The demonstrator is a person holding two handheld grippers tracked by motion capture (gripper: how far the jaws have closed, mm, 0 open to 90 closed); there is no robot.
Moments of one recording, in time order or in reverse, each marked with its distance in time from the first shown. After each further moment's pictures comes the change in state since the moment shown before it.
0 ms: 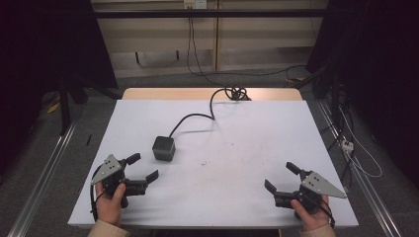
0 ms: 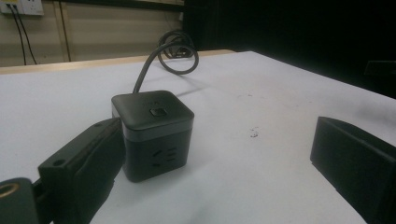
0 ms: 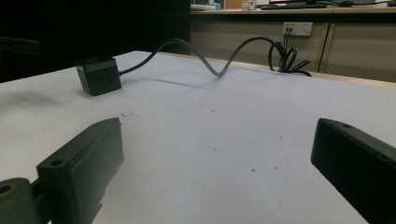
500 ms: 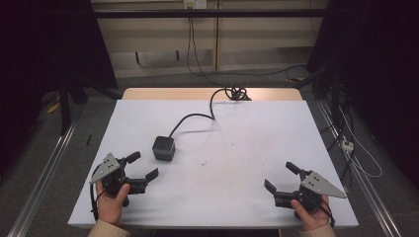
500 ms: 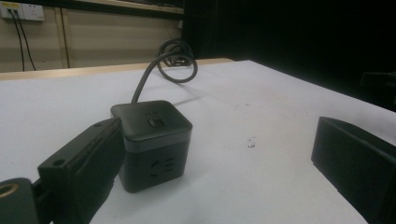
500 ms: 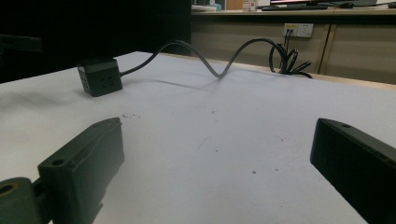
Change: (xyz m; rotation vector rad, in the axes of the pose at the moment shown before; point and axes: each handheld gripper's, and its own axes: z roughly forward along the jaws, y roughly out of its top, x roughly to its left) left arm 0.000 0.003 0.001 -0.032 -0.005 -0.025; right arm 0.000 0.001 0.000 -0.004 0.004 -0.011
